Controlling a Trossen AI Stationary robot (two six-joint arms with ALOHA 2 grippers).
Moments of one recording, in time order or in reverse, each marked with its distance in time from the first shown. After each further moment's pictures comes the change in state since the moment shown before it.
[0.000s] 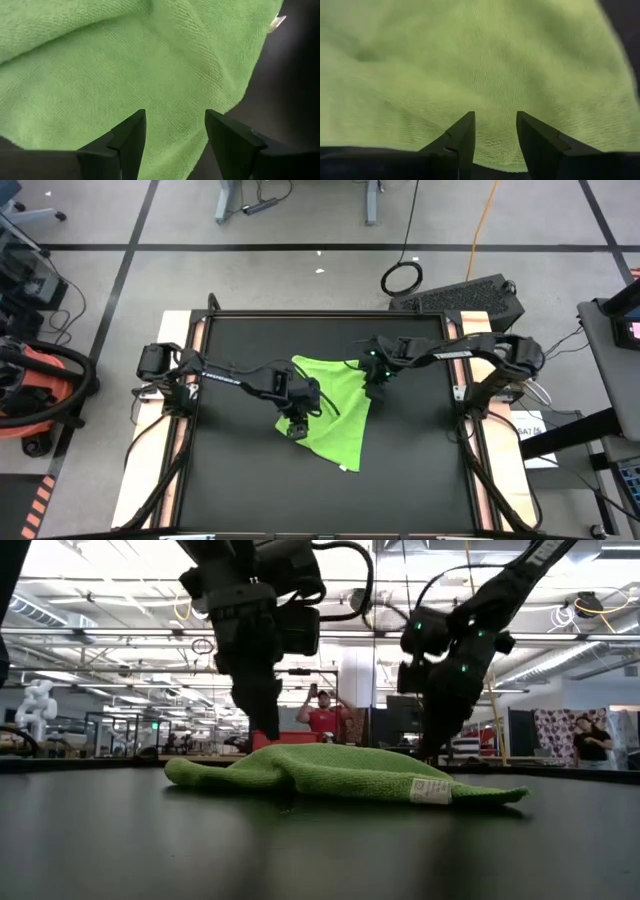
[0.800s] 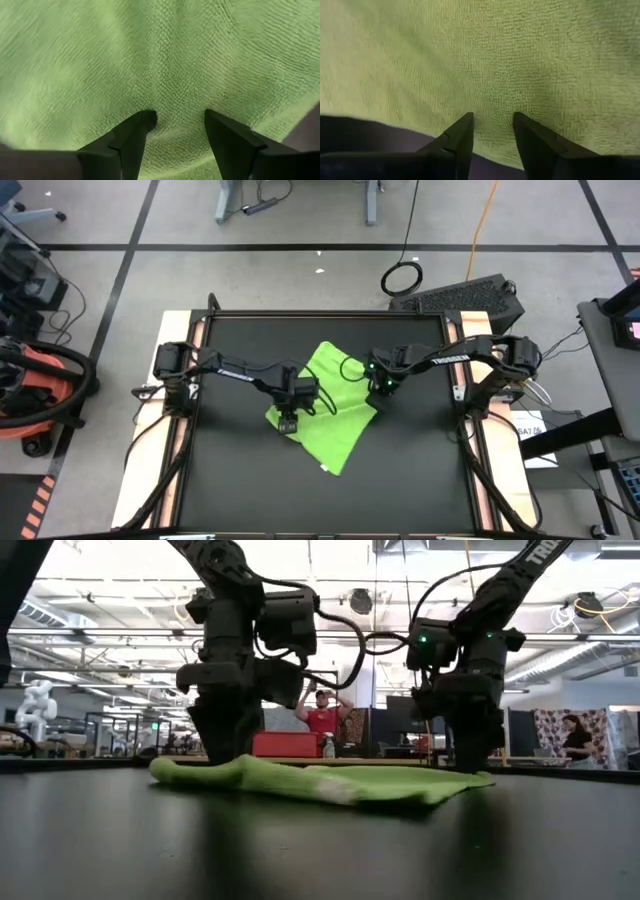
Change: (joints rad) left arm 0.082 0.107 0.003 -0.235 -0.090 0.203; right arm 0.086 0.014 0.000 -0.217 -0.006 0.392
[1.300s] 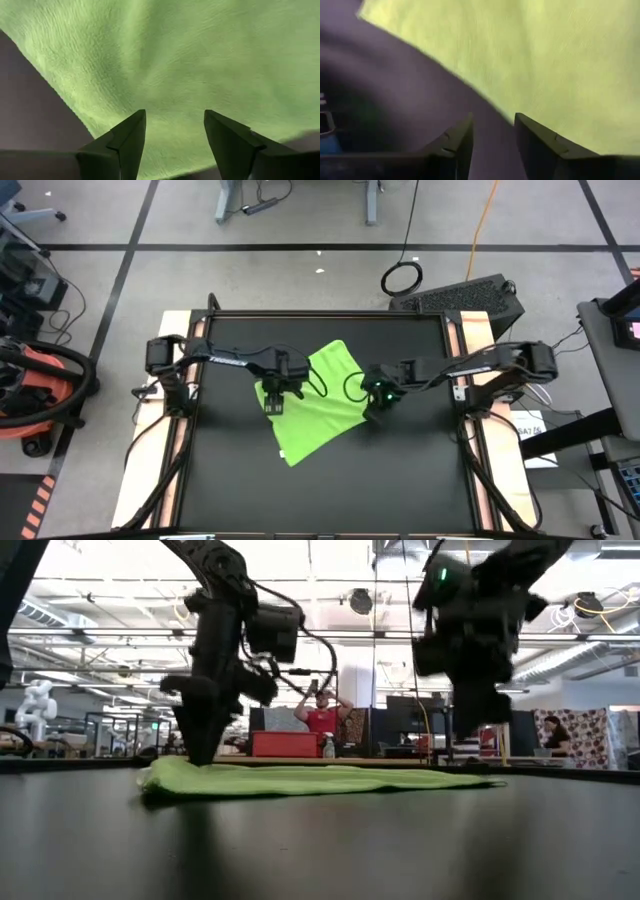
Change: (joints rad) left arm 0.108 -0.083 0.004 -0.209 -0.138 0.142; right arm 0.212 -0.170 0.002 0.105 0.003 0.191
